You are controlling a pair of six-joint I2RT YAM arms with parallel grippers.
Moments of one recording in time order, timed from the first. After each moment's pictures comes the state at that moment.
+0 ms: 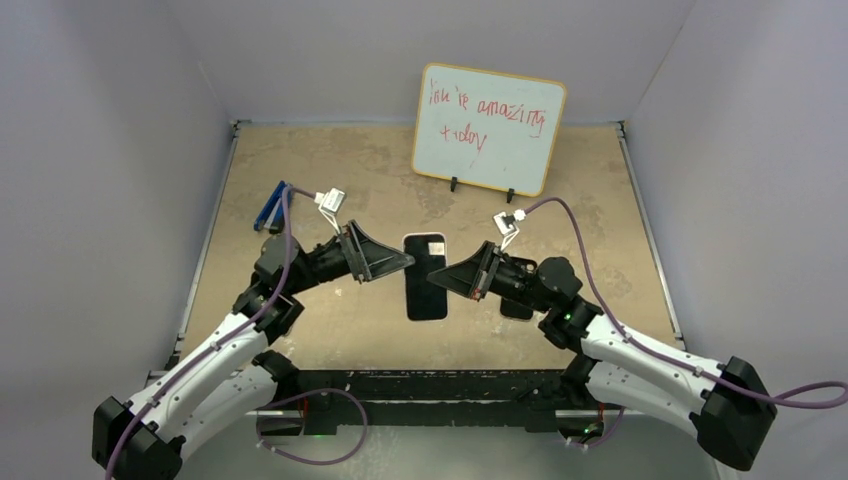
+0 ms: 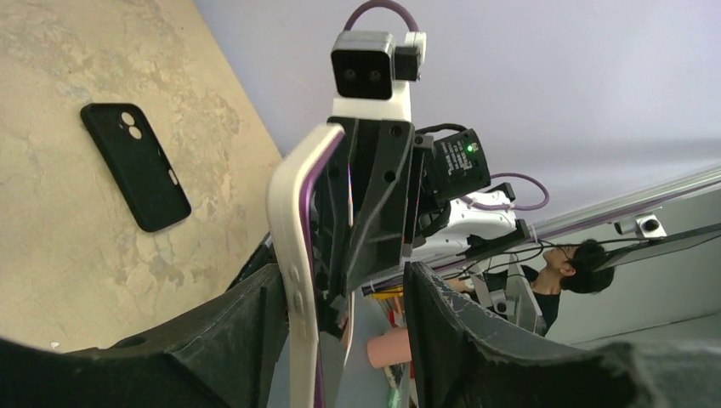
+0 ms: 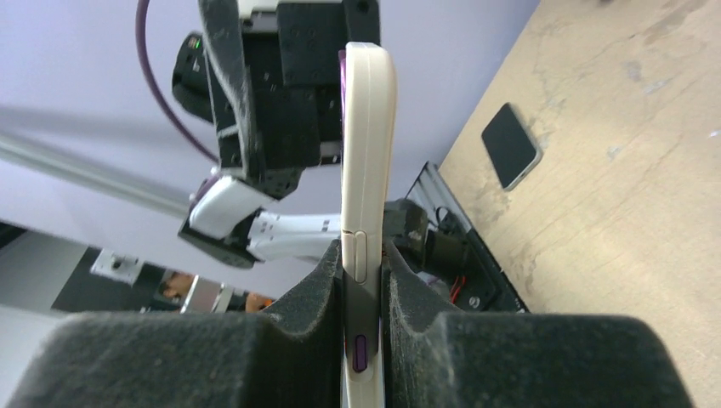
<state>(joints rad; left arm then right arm) -0.58 0.78 0.55 0.31 0.58 -1.14 0.82 0.87 0.43 0.57 -0.40 1.16</state>
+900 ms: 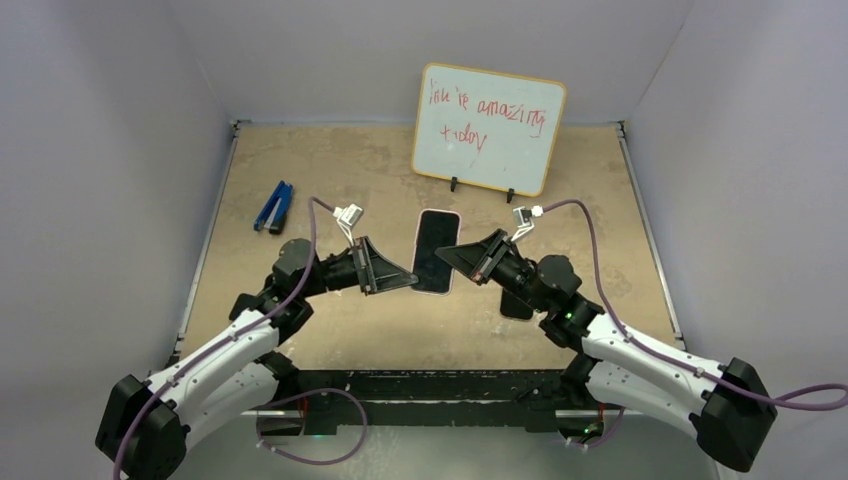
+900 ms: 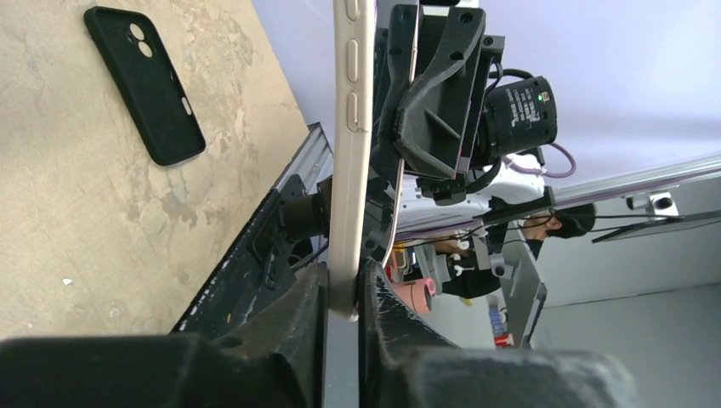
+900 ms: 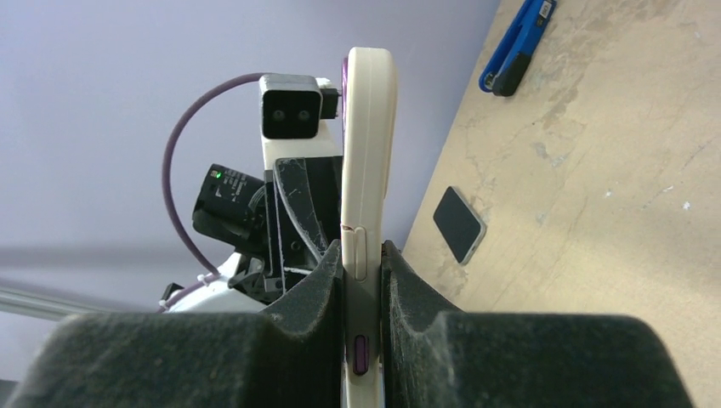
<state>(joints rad) -0.58 0.86 0.44 0.40 0.69 -1.17 0.82 0.87 0.44 0.52 -0.10 1.18</state>
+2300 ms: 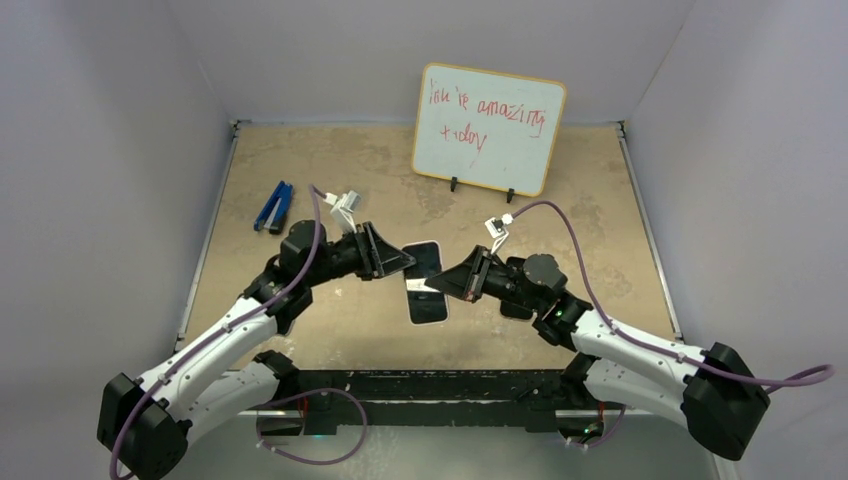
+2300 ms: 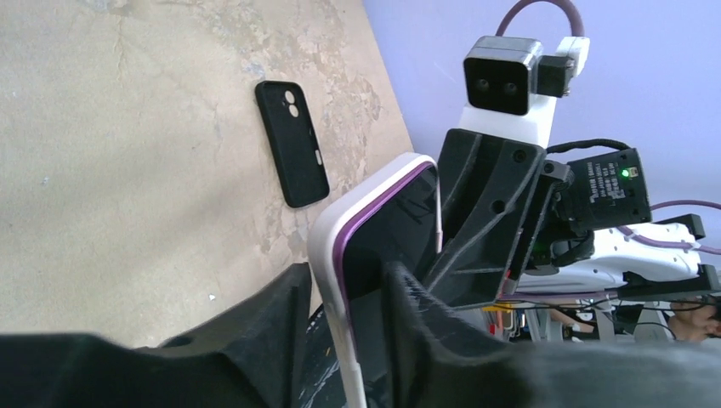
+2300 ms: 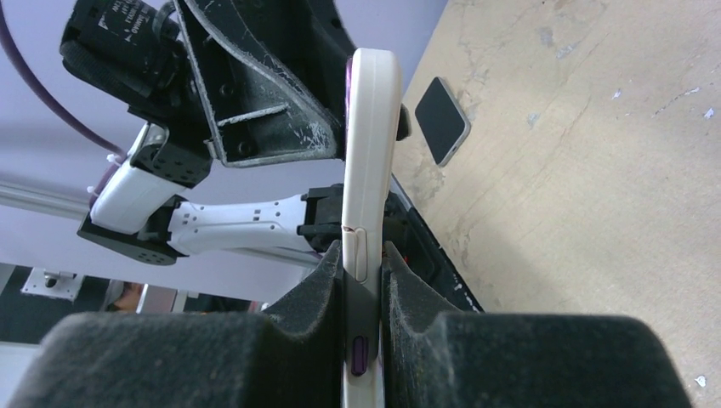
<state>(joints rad) -0.58 0.91 0.61 0.04 0.43 -0.89 0.81 0.96 0.40 0.54 -0.37 1.10</state>
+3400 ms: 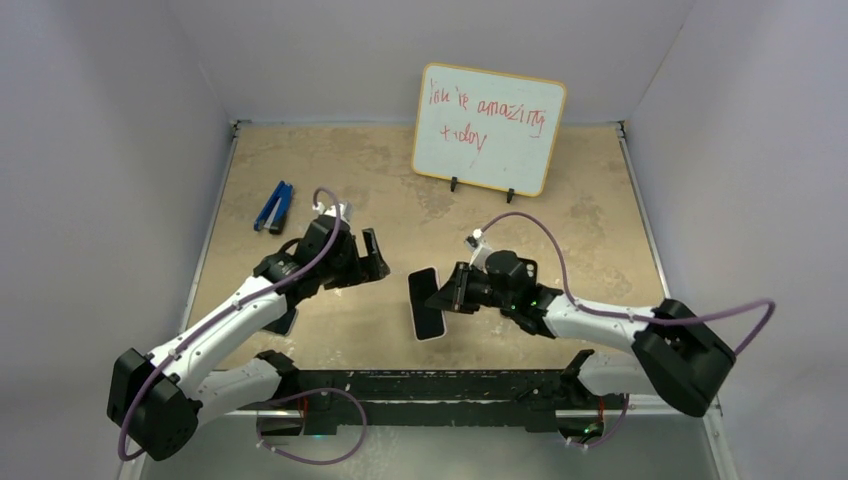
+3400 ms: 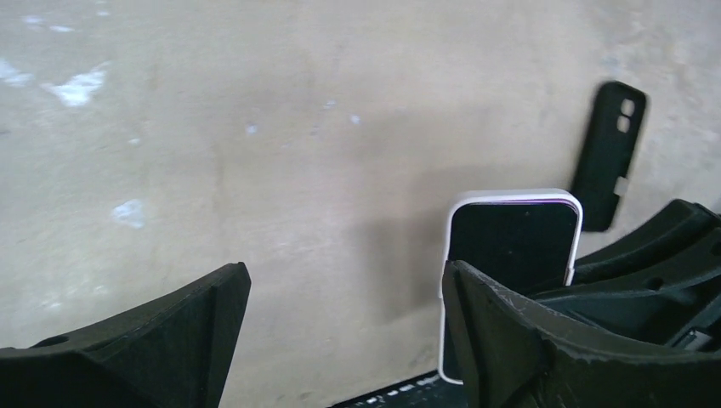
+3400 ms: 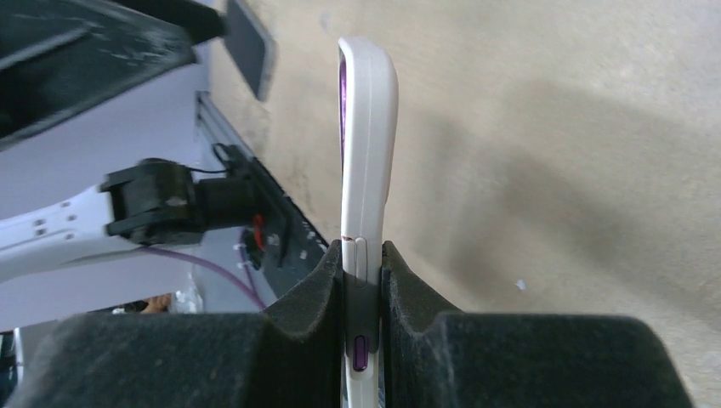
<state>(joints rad) -0.58 1.04 0.75 -0.51 0.01 -0.72 0.81 1.21 0.41 0.36 -0.33 0.97</state>
